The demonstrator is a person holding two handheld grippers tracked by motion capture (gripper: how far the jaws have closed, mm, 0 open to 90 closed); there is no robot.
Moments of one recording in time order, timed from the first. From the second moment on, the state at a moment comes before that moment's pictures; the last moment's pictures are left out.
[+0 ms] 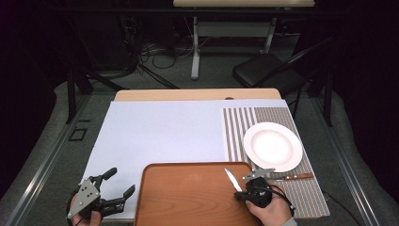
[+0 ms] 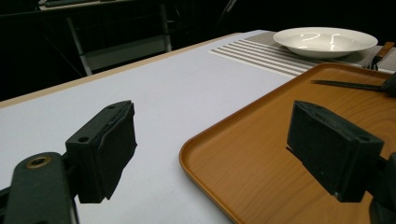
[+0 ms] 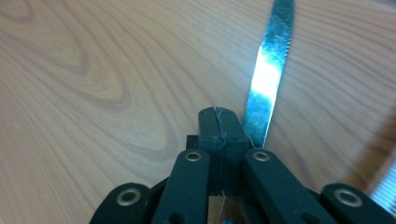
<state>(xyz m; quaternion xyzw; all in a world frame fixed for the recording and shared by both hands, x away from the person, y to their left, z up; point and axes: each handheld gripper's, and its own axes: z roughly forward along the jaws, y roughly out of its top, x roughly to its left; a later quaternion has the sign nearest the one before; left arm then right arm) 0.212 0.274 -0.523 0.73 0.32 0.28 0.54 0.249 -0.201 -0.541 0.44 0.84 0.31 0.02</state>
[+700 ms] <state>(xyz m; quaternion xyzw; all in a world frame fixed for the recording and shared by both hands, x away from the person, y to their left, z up) 0.212 0.274 -0.523 0.73 0.32 0.28 0.54 0.244 -0.224 -0.539 0.48 0.83 0.30 0.04</state>
